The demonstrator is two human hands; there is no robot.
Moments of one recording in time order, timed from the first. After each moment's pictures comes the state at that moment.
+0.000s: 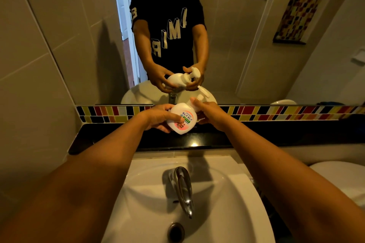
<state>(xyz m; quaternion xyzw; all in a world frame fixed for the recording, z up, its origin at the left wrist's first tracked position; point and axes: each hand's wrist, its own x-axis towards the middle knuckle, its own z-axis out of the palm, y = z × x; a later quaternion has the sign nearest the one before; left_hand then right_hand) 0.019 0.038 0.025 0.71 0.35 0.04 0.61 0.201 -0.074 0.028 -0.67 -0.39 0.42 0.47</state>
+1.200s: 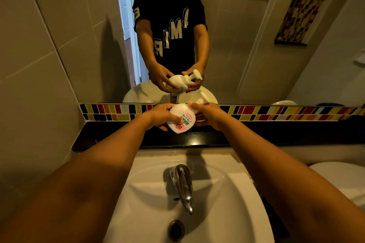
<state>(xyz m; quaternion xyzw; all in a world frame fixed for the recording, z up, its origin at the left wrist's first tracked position) 0.016 0.036 0.019 0.77 0.36 0.07 0.52 0.193 -0.075 0.028 -0.66 -0.36 0.46 0.47</state>
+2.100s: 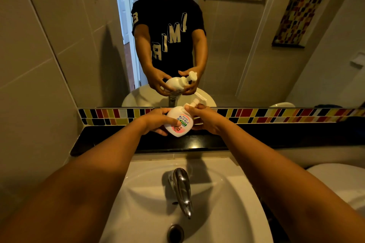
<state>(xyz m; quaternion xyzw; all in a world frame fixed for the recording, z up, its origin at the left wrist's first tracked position) 0.013 0.034 0.021 0.73 0.36 0.07 0.58 0.191 -0.078 0.028 -0.64 -0.38 0.48 0.47</state>
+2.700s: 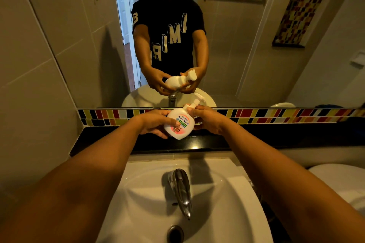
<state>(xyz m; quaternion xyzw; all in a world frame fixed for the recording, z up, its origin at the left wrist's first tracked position) 0.007 0.039 0.026 0.70 0.35 0.01 0.63 0.197 -0.081 0.032 -0.62 -0.39 0.50 0.46</state>
